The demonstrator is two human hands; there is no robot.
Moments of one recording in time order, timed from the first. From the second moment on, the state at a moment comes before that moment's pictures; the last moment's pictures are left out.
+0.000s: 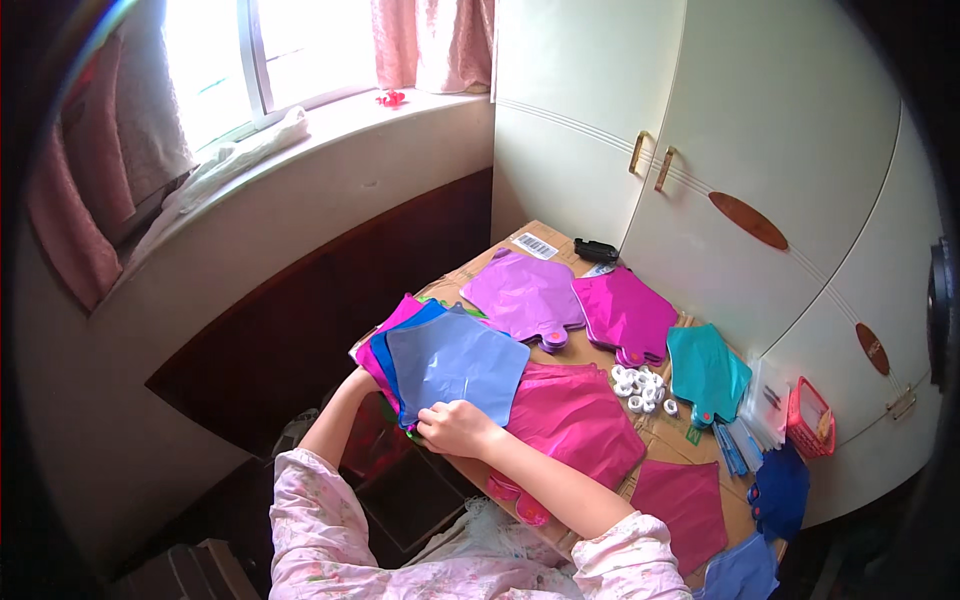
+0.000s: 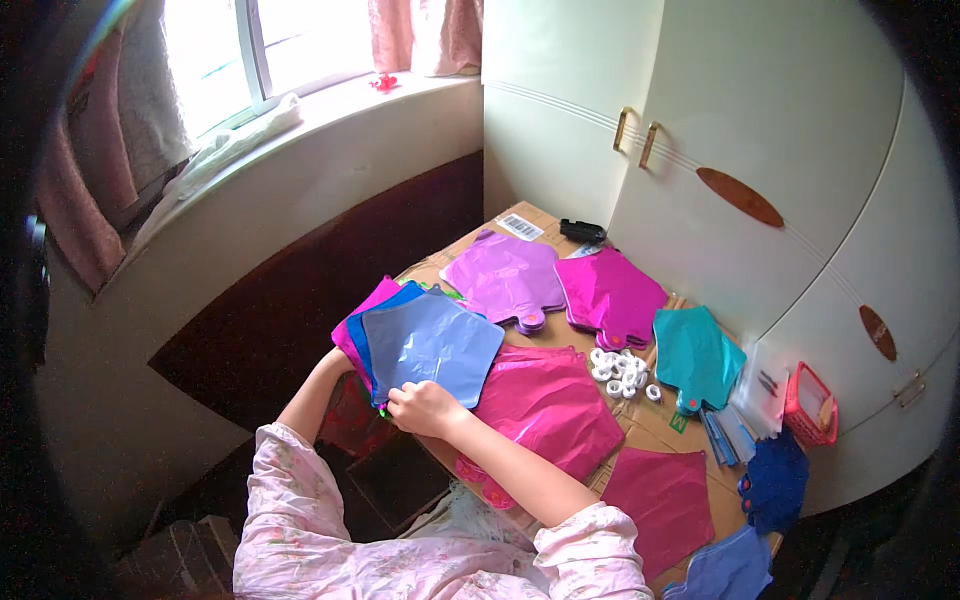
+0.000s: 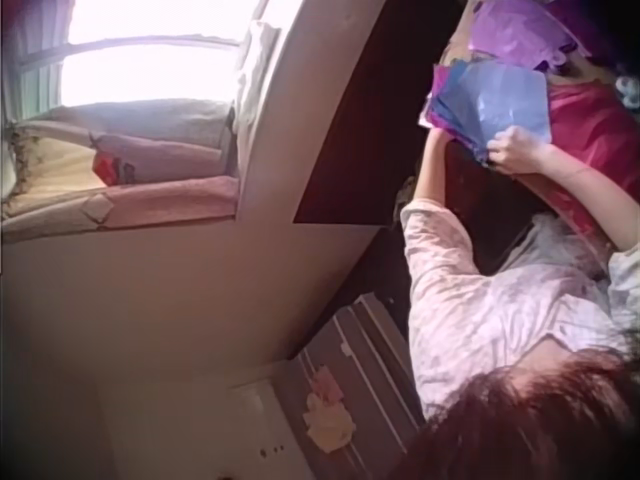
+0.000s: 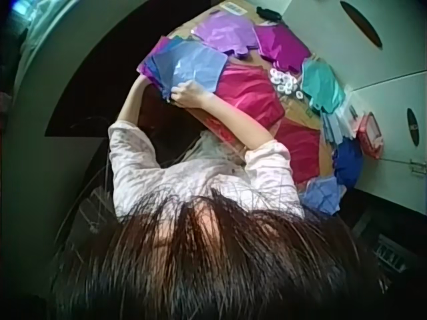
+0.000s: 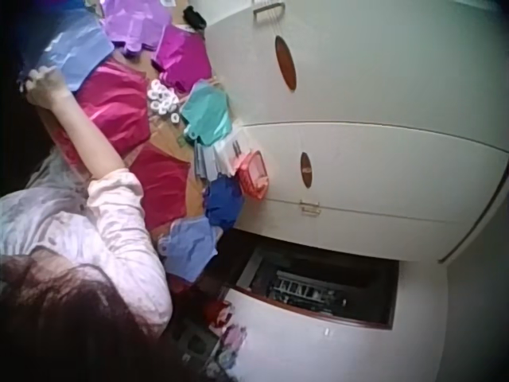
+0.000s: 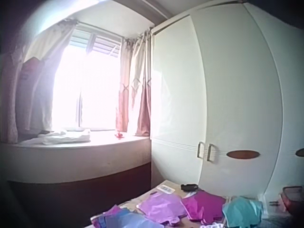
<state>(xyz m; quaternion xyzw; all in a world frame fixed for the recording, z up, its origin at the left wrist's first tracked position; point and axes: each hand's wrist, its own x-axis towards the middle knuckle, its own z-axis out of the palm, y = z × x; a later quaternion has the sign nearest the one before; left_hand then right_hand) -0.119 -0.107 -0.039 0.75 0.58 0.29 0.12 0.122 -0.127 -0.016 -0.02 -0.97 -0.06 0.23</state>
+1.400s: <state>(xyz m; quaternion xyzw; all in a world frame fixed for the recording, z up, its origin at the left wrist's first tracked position) -0.089 -0.184 -0.027 0.61 0.78 0.13 0.04 0.200 -0.049 0.069 -0.29 -0.53 0.55 0.58</state>
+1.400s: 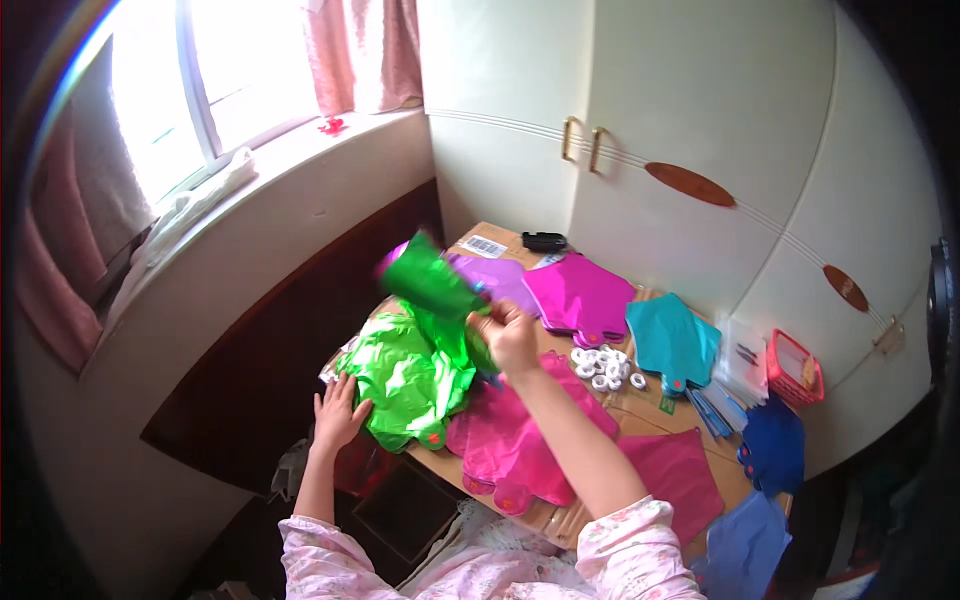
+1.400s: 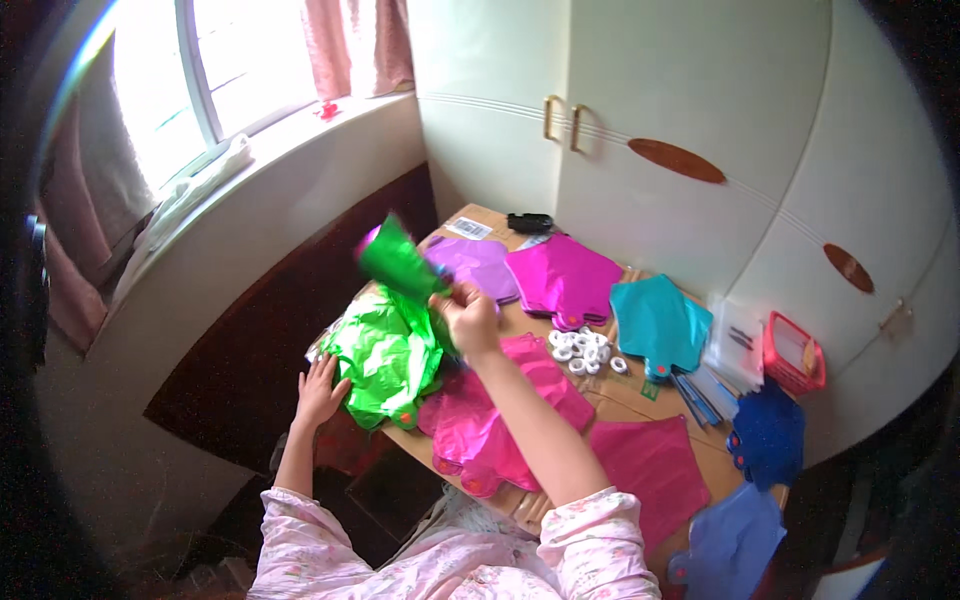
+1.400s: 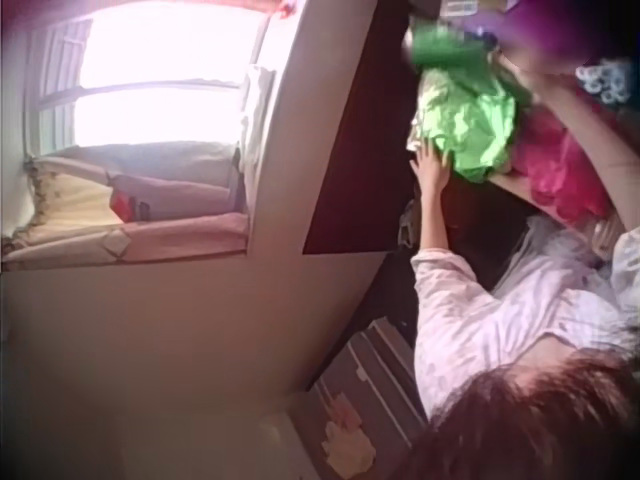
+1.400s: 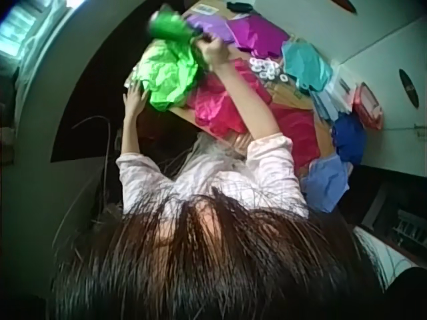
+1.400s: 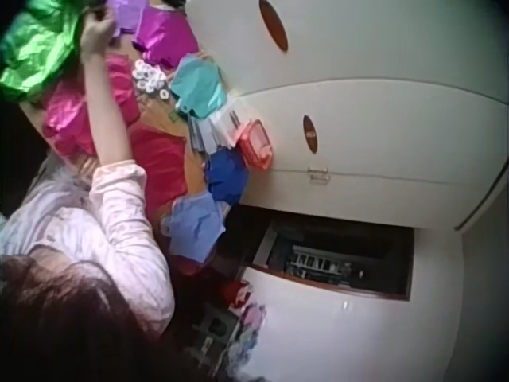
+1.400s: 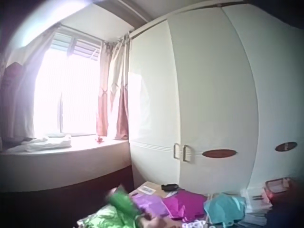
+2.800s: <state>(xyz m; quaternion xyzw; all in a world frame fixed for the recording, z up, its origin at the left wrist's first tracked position) 0.258 -0.291 -0.022 0.18 0.41 0.30 0.84 0.477 -0.403 0.016 -0.54 -0.80 0.04 0.26</state>
